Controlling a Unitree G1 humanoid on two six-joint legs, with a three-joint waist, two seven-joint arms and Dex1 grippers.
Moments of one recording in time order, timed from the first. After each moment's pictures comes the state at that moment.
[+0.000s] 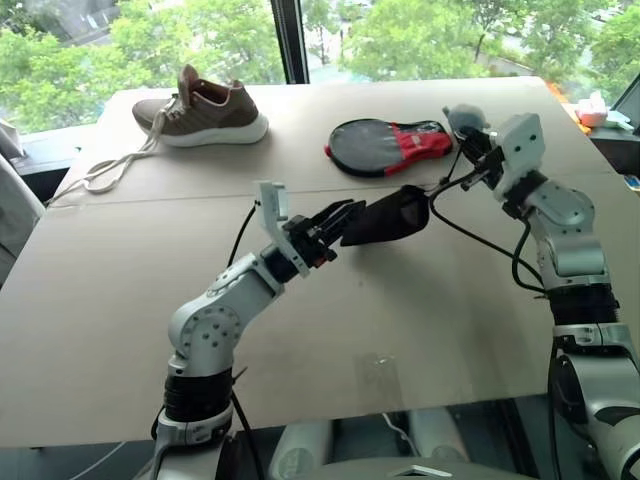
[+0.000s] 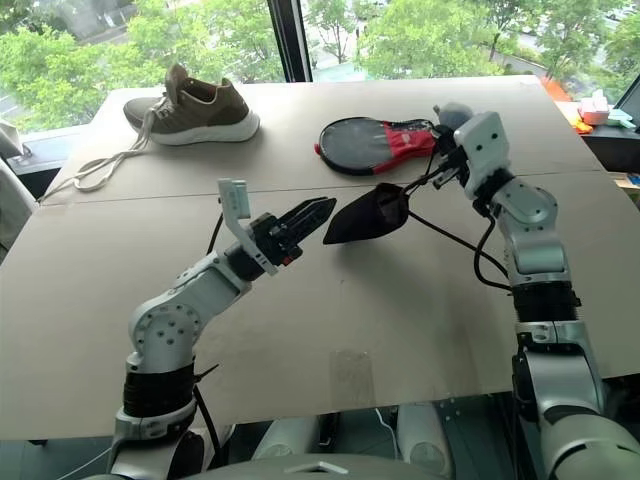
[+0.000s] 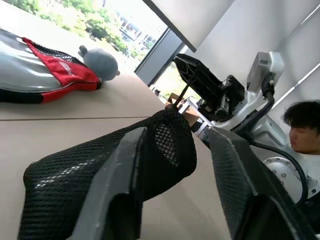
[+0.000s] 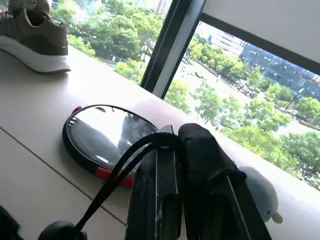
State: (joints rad) left arm -0.31 0.25 0.11 -0.37 -0.99 0.75 -0.35; right arm -0.71 -0.44 -0.05 0.23 0.12 -0.01 0.56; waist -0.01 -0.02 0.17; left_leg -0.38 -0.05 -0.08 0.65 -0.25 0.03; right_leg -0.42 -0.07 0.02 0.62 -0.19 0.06
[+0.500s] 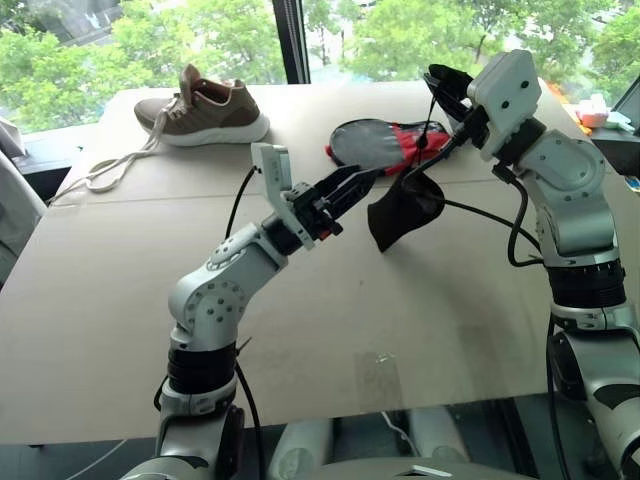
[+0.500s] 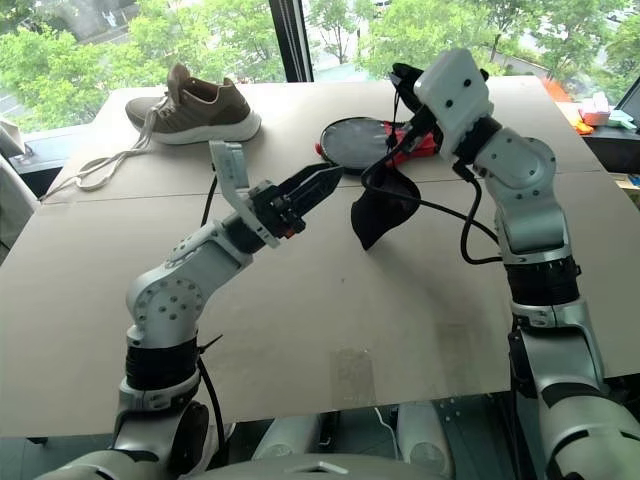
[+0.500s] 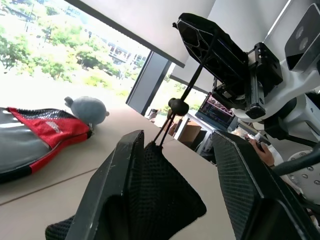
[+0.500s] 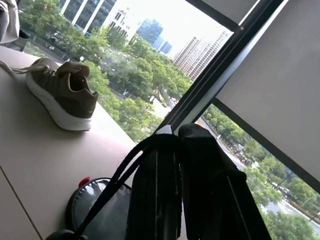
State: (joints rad) left arm -0.54 0.24 0.07 -0.30 -0.86 0.67 -0.39; right arm -0.85 -0.46 0.06 0.00 0.06 0.05 0.60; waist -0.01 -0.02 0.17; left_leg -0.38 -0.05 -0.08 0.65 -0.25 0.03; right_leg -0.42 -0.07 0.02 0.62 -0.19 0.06
